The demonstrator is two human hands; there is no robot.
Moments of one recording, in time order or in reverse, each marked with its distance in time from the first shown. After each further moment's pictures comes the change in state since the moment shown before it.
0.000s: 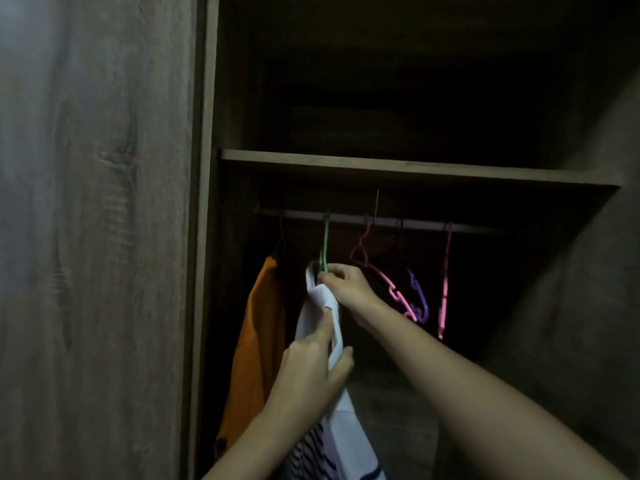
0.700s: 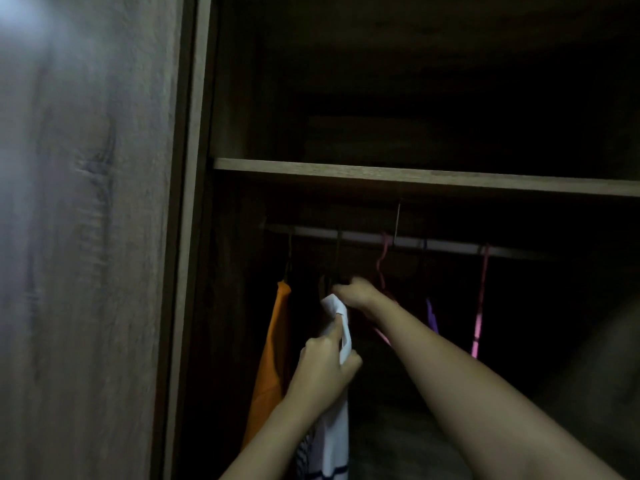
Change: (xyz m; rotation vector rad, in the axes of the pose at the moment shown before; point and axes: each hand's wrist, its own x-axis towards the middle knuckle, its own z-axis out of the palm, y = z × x) left_hand 0.096 -0.049 0.052 0.088 -0.040 -0.111; right_hand 0.108 0.009 -0.018 -0.405 -0.091 0.058
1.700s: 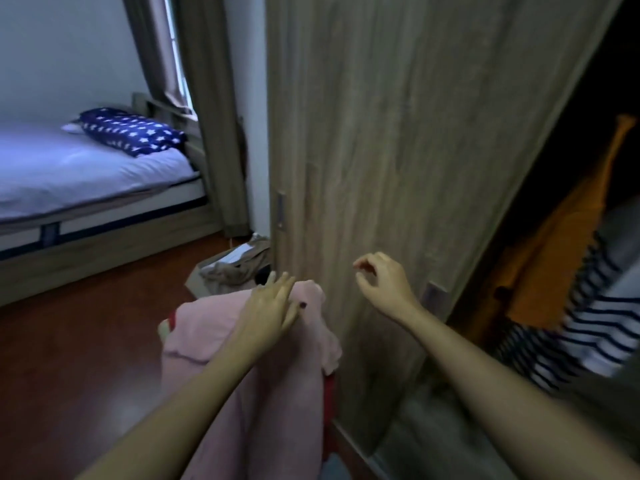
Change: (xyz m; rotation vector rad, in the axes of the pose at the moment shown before) left_hand -0.421 -0.227 -0.269 0.756 0.031 -0.481; right_hand -0.282 -0.092 0.378 0.016 -0.232 -0.681
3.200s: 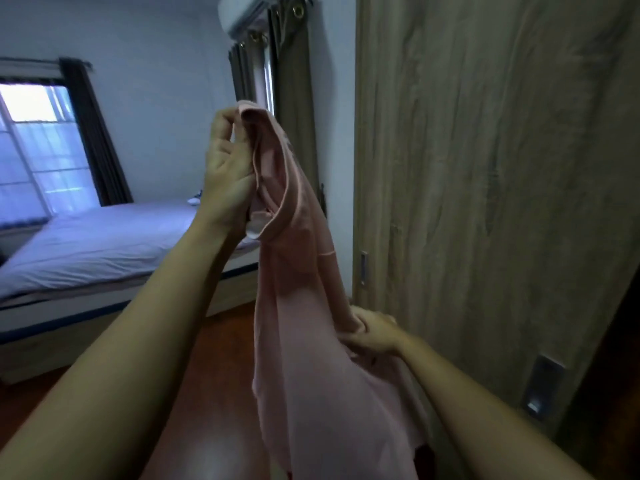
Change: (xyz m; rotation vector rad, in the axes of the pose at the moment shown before) left_hand 0.058 -0.027 -0.319 -1.158 0.700 0.139; right_hand 0.064 -0.104 0.096 0.013 -0.584 0.007
